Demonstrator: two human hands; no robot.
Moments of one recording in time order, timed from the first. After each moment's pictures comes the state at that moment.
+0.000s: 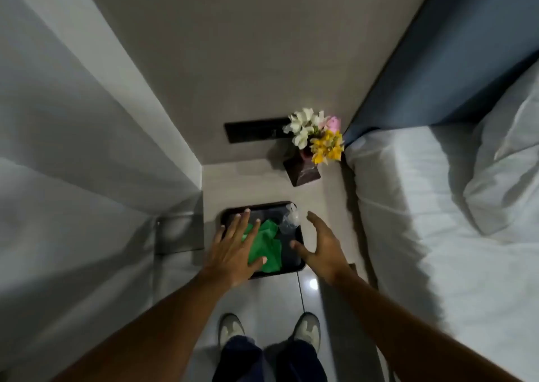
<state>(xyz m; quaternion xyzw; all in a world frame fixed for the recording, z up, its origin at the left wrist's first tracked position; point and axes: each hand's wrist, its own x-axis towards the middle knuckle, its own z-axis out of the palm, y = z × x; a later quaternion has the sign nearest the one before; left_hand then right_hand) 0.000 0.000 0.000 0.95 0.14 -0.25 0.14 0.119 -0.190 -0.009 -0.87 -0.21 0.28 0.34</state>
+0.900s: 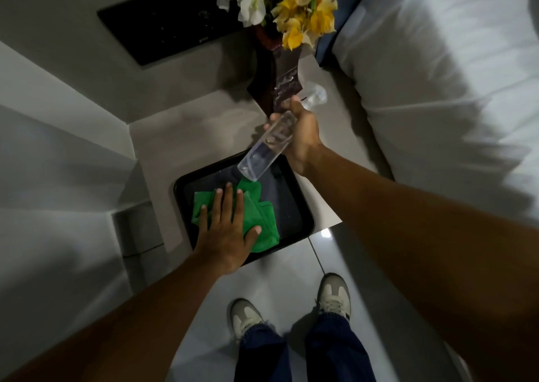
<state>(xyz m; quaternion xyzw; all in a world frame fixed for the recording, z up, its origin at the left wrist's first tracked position) 0.005 -0.007 -0.204 0.96 0.14 -0.23 0.09 0.222 -0.100 -0.139 -0.47 0.25 0.31 0.79</state>
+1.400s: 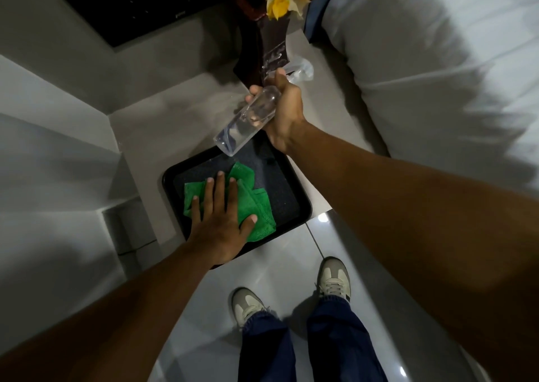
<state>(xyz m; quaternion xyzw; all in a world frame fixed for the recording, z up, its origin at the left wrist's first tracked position) 0.005 -0.001 -0.213 0.95 0.13 -0.24 0.13 0.226 -0.082 -0.144 -0.42 0.26 0.31 0.81</state>
